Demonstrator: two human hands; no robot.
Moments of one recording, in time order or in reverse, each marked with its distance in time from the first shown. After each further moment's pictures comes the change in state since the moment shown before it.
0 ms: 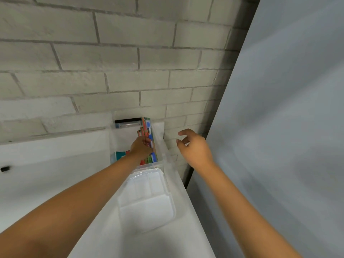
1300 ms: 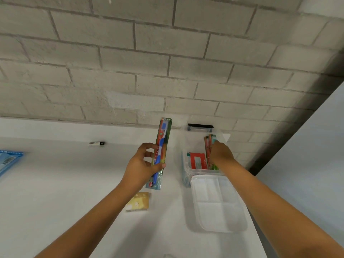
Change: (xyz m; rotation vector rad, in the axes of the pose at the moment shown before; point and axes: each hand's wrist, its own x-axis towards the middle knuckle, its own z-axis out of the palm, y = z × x) left_hand -0.147 -0.084 -0.186 -0.151 0.274 0.162; right_hand 0.041 -0.060 0.136 -0.462 -0.285 0.066
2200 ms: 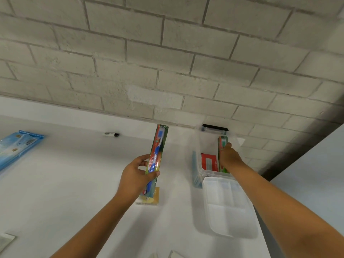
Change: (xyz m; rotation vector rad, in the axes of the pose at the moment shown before) left_hand -0.021 -0.056 -0.026 -0.021 0.132 -0.177; right_hand 0.012 -0.010 0.020 0.004 -0.017 0.052
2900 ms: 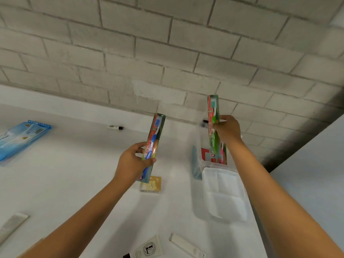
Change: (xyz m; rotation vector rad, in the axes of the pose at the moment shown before) left_hand -0.013 0.010 -0.025 0.021 0.061 0.066; right_hand -0.066 -0.070 -0.085 0.665 0.135 -0.169
